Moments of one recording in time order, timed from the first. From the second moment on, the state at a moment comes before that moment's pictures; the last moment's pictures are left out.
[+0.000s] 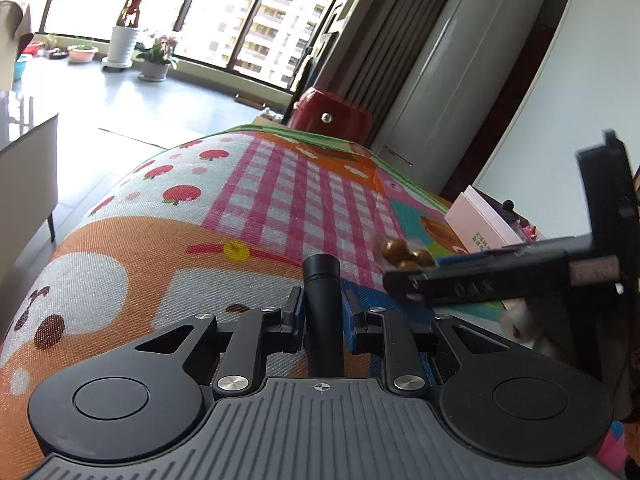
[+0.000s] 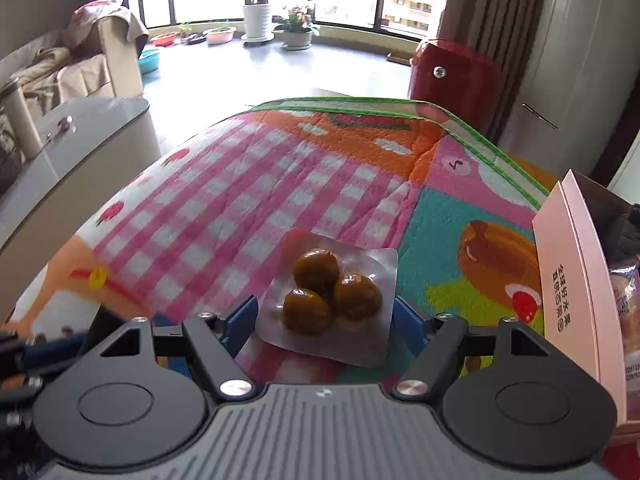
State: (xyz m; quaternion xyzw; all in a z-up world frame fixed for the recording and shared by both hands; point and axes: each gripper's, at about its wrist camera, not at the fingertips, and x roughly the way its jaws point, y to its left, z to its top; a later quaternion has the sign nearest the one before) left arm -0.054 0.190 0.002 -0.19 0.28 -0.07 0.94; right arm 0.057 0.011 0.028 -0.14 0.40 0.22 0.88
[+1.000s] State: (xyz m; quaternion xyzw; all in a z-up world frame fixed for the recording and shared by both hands) left arm -0.052 0.189 0.000 -0.19 0.29 -0.07 0.93; right arm 0.059 -0.020 0.016 -0.05 0.40 0.14 0.90
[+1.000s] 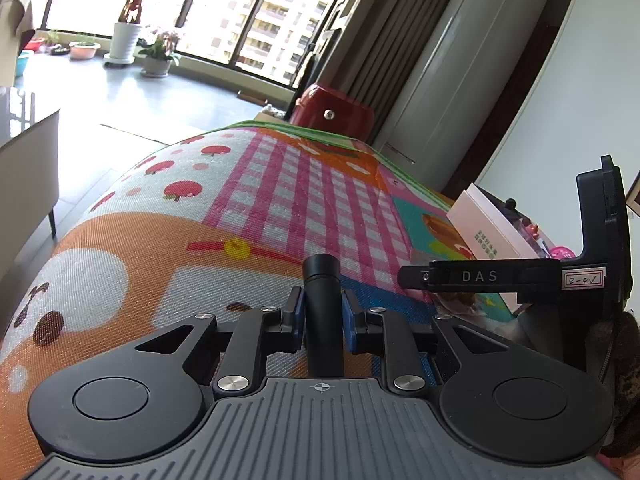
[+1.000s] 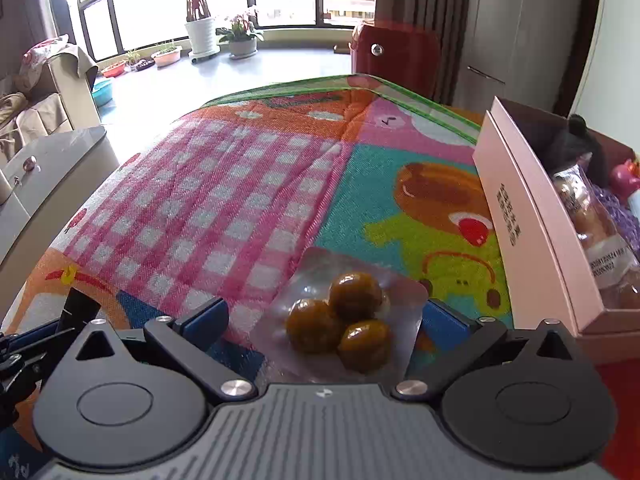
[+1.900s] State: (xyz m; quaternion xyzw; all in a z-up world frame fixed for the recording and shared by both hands) left arm -0.050 0.183 0.001 -0.18 0.30 -0.06 0.94; right arm -0.001 -0.036 0.036 -0.12 0.38 0.22 0.89
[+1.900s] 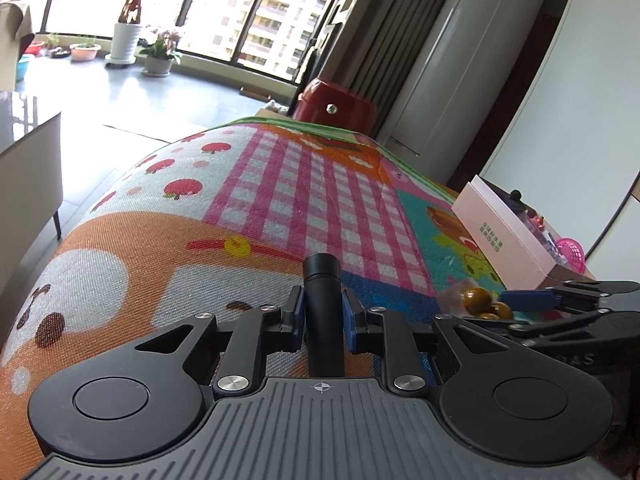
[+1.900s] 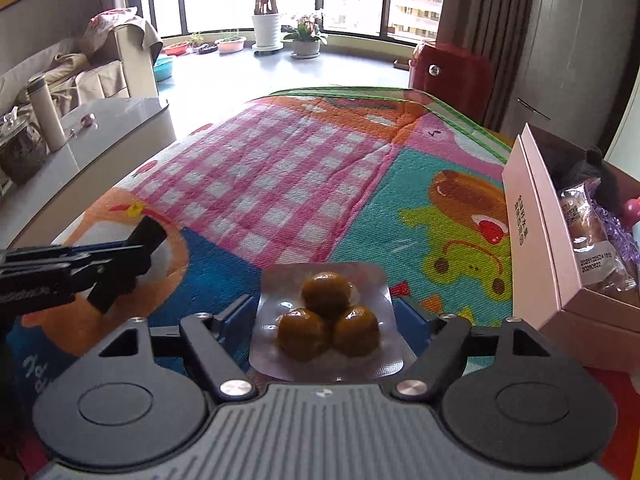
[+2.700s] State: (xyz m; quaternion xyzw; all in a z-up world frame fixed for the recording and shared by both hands) left arm 0.065 -0.051 0.157 -0.09 0.22 -0.26 0.93; right arm -0.120 -0.274 0.132 -0.02 0.25 0.08 0.97
